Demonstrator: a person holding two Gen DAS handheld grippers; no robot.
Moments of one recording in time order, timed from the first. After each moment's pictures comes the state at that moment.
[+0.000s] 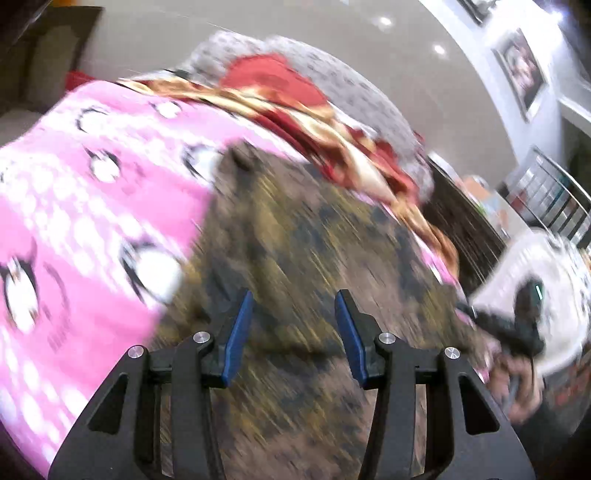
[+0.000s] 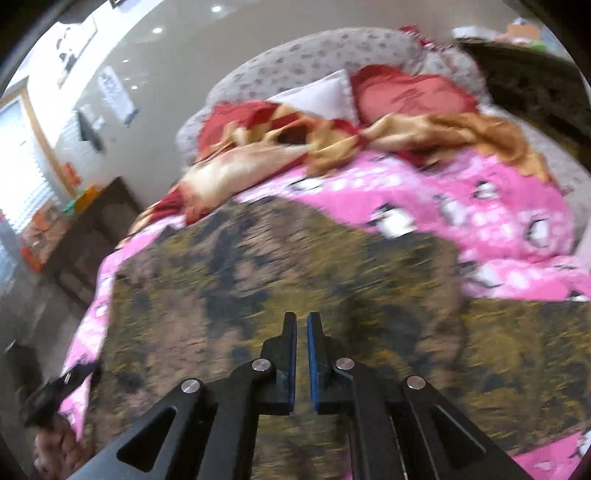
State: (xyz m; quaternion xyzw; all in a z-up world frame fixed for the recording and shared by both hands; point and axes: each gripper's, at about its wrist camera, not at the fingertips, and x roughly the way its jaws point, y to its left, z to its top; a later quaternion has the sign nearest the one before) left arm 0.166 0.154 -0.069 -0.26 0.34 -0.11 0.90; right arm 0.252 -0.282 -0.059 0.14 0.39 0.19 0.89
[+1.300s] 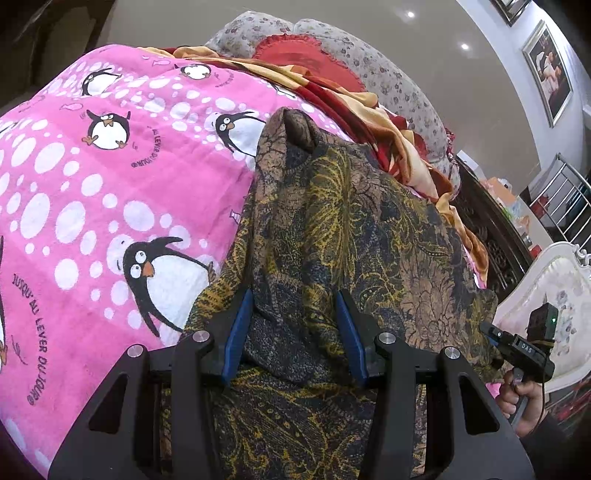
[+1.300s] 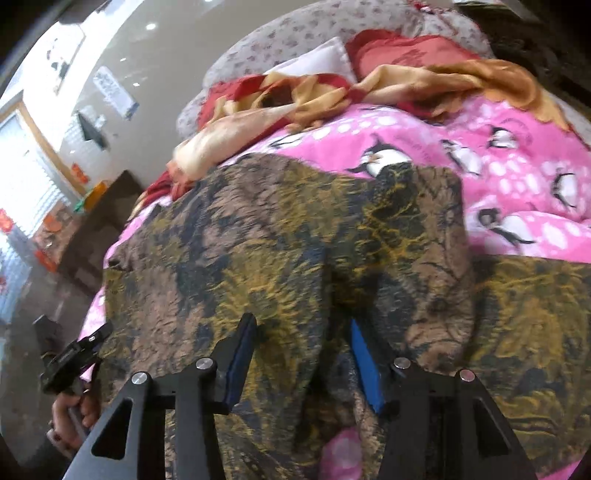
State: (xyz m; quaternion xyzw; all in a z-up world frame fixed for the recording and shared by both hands) left arm 0.200 0.161 -0.116 -0.26 0.37 -0.10 0.88; right arm 0.272 -0.307 -0.105 0.15 0.41 0.20 0.88
